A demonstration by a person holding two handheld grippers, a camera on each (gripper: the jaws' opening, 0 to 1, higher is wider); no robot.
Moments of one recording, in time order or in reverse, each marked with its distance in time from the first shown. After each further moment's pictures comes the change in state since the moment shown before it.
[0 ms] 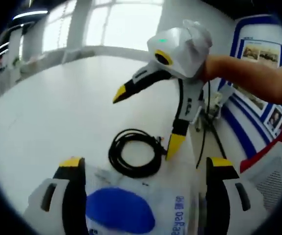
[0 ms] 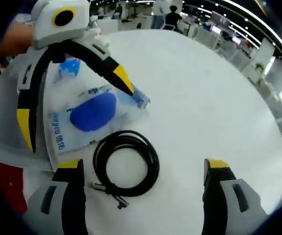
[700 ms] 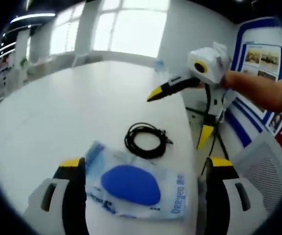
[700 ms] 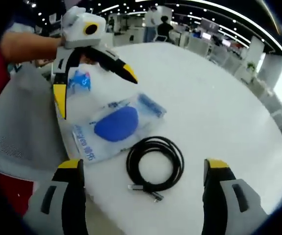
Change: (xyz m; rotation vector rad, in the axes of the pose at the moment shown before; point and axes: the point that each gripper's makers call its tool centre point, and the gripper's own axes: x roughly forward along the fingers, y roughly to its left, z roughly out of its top) left arm -0.064 0.017 -0.014 0.001 -0.045 0.068; right arm -0.031 0.060 0.018 0.067 -0.092 -0.053
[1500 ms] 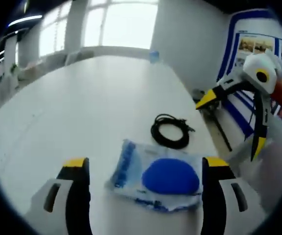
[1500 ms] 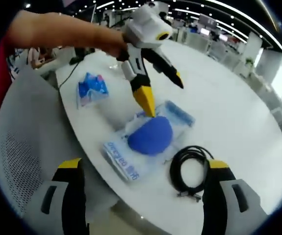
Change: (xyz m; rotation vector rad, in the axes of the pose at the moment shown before) left arm 0.023 0.077 -0.008 0.107 0.099 -0.068; right arm 0.015 0.071 0.038 0.039 0.065 -0.022
